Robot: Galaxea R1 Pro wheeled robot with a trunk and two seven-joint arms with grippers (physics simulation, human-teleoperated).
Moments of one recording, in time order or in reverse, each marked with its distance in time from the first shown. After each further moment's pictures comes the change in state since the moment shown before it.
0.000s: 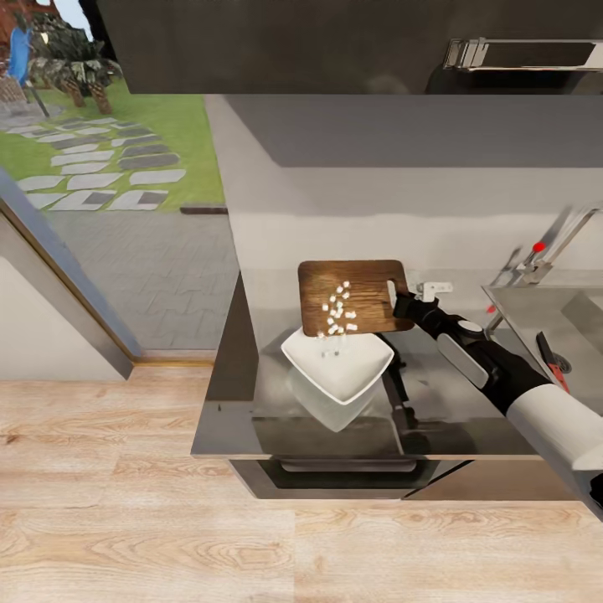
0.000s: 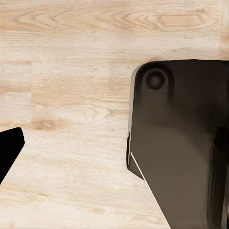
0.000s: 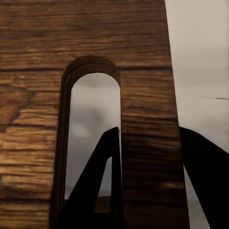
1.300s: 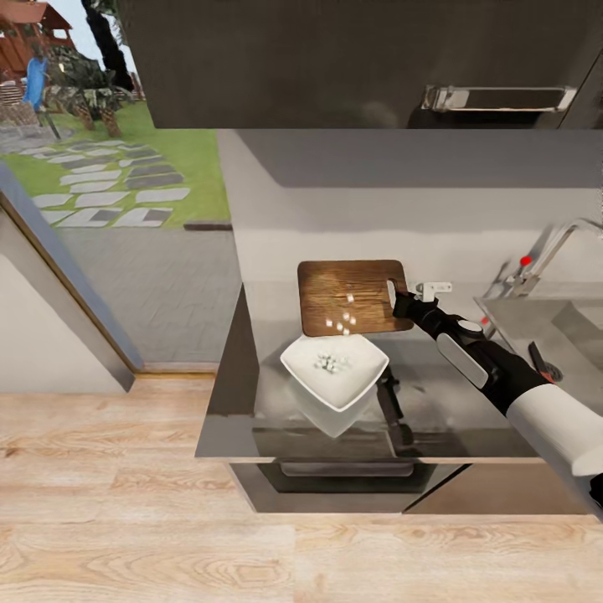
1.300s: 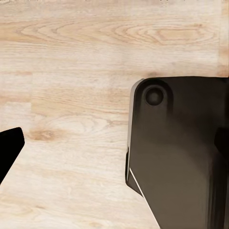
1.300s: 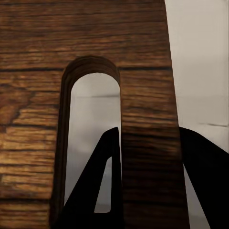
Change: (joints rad) left arm 0.000 0.000 0.000 0.002 0.000 0.000 0.000; right arm 0.000 0.001 0.000 -0.002 -0.003 0.002 0.000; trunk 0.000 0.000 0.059
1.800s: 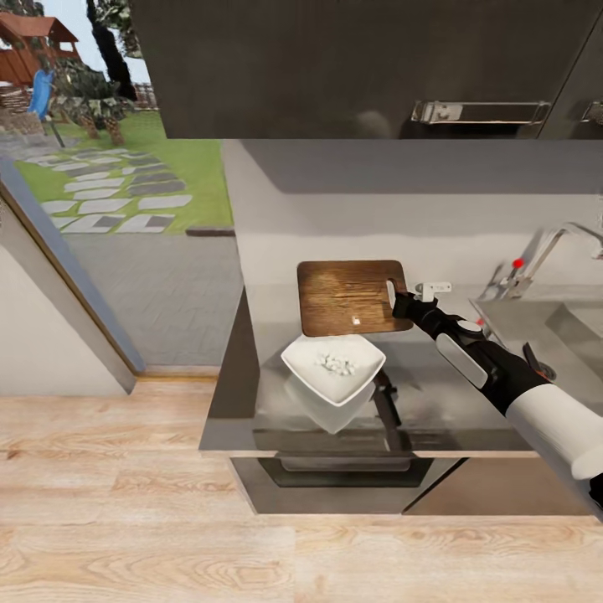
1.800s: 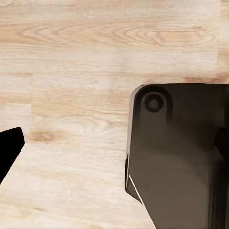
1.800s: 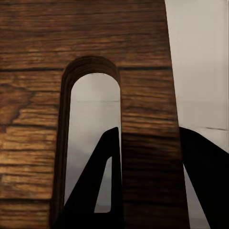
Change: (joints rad) left arm 0.000 0.000 0.000 0.000 0.000 0.000 0.000; right arm 0.000 0.001 0.001 0.000 0.000 0.000 0.000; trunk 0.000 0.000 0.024
